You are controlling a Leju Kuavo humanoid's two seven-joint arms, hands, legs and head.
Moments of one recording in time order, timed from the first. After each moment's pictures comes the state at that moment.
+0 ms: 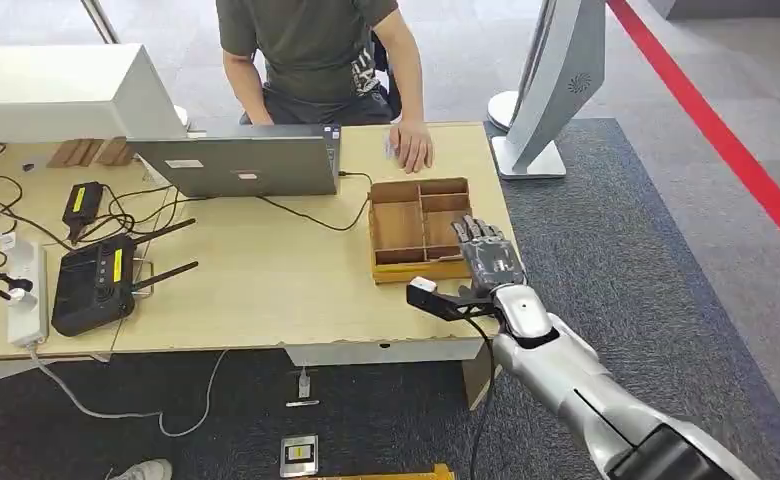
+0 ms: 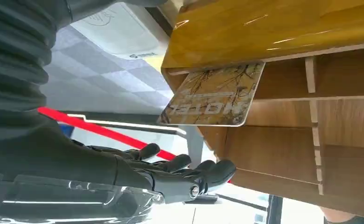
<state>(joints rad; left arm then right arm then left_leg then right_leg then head) -0.12 0.12 -1.15 -0.20 1.29 0.25 -0.08 -0.66 -0.17 0.74 -0.69 1.02 -0.35 0.27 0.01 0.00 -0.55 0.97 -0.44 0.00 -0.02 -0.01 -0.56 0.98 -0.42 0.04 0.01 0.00</state>
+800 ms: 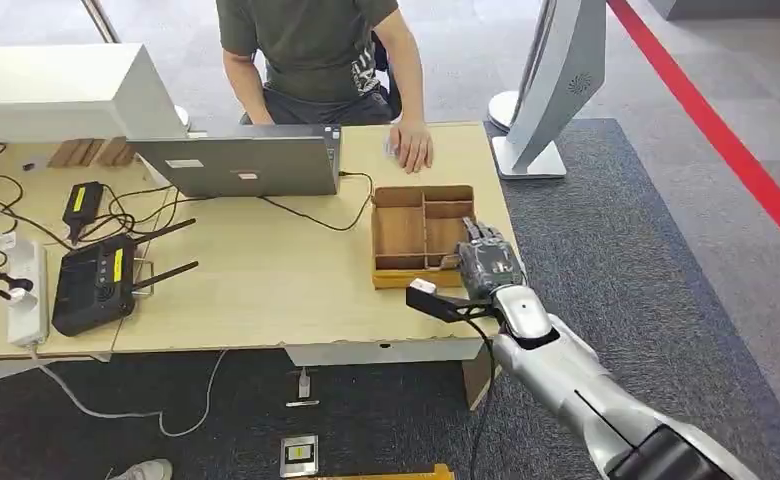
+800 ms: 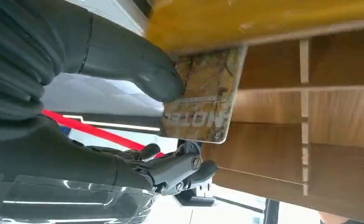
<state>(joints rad) -0.12 0.12 -1.15 -0.20 1.28 0.25 -0.08 -0.66 -0.17 0.74 -0.69 1.02 -0.34 0.26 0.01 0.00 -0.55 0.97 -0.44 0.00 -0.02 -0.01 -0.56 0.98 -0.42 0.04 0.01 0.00</state>
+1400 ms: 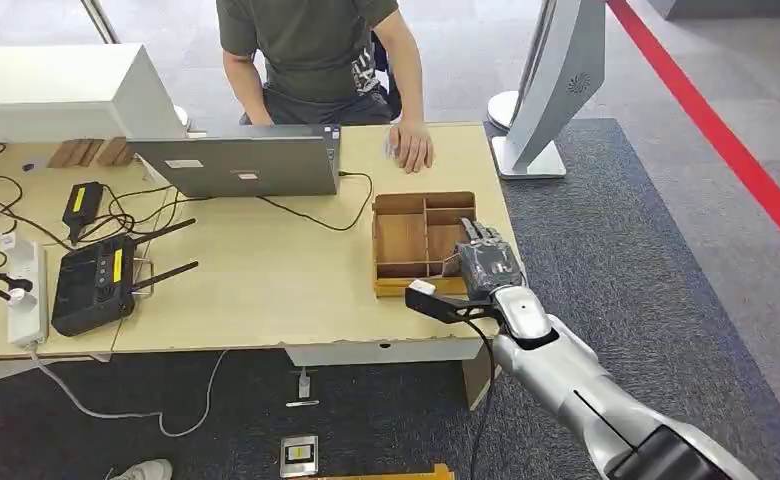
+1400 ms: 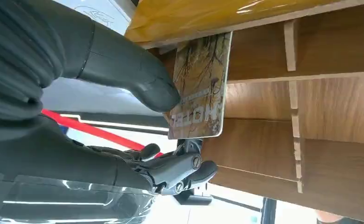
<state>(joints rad) -0.12 0.12 -1.15 -0.20 1.28 0.25 -0.08 -0.66 -0.17 0.74 -0.69 1.02 -0.35 0.25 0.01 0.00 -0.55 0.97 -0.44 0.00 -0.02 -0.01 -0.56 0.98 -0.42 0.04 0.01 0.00</state>
